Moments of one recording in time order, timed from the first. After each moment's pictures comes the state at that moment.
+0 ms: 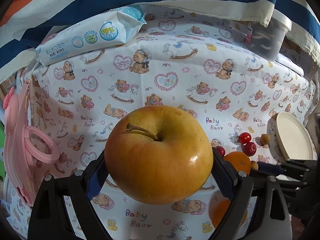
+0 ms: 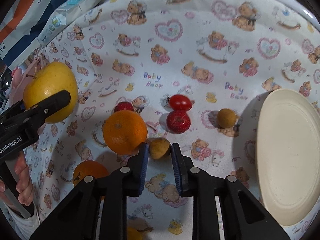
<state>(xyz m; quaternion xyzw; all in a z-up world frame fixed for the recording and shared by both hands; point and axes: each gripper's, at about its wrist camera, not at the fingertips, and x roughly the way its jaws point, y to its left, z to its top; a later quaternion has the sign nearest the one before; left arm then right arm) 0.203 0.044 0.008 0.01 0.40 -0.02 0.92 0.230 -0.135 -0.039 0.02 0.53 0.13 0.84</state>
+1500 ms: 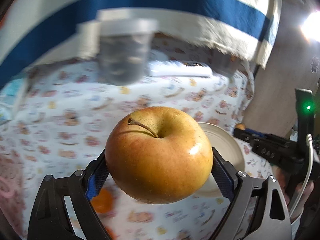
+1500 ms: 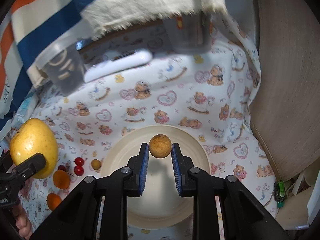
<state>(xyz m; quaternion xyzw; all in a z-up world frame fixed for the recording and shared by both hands) 0.202 -0.151 0.073 0.03 0.38 -0.23 0.90 0.184 -0.357 0.054 0.12 0.40 -0.08 0.91</state>
